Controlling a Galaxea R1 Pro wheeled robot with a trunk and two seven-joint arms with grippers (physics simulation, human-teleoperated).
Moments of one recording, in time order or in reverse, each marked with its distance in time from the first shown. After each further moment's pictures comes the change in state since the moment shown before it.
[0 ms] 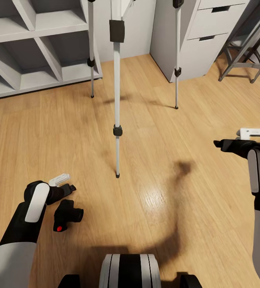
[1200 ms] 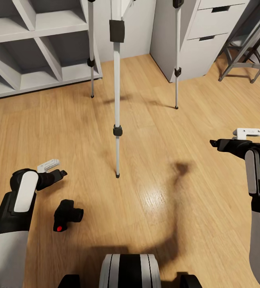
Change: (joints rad) left arm -0.078 0.047 0.033 -0.080 -0.022 0.000 -0.011; right arm 0.008 0.023 0.002 -0.024 -0.013 -0.002 0.011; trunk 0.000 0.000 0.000
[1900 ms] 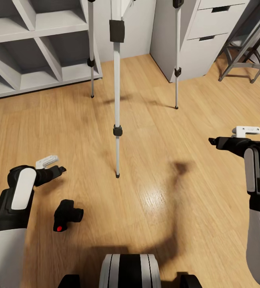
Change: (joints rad) left arm -0.021 0.022 -0.019 -0.018 0.014 0.000 -0.001; right arm -0.014 0.018 0.000 -0.015 0.003 0.012 -0.001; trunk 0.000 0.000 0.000
